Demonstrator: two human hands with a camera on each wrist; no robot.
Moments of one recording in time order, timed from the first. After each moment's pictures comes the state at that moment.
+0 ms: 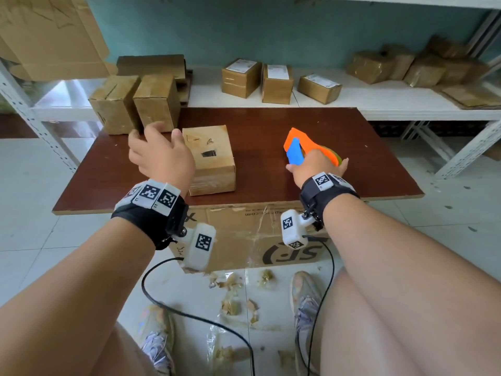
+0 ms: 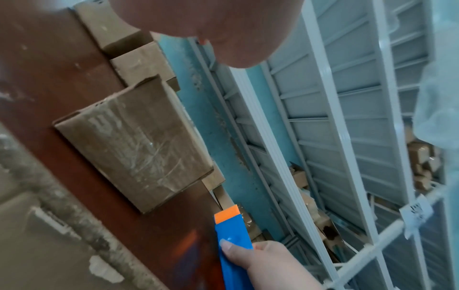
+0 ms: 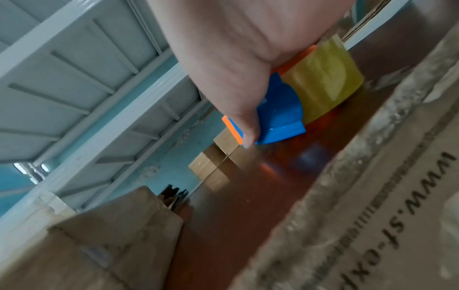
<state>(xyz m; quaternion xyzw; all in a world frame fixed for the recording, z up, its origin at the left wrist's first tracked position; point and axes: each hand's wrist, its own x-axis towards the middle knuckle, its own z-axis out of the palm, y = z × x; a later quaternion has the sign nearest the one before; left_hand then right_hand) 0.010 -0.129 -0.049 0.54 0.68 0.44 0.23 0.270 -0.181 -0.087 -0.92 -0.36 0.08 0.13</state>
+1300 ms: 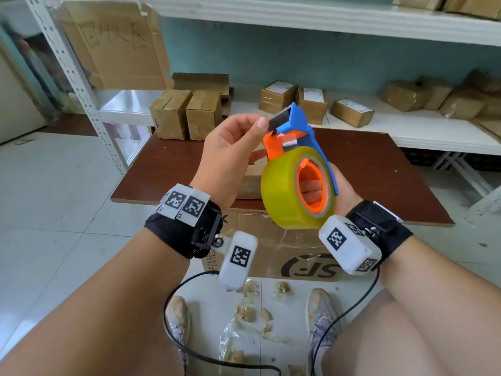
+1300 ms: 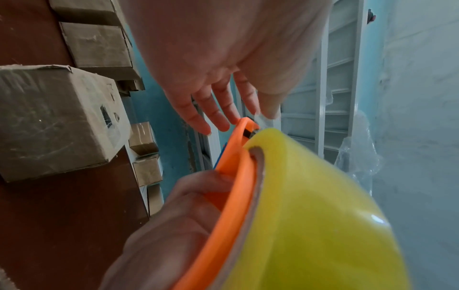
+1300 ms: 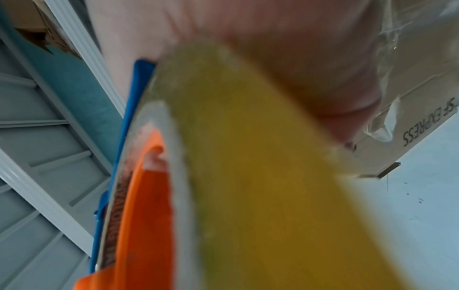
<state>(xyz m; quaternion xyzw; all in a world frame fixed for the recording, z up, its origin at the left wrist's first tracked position) -0.005 -0.202 0.010 0.54 0.28 0.54 0.59 0.195 -0.255 -0.017 -0.27 -0.32 0.81 0.42</state>
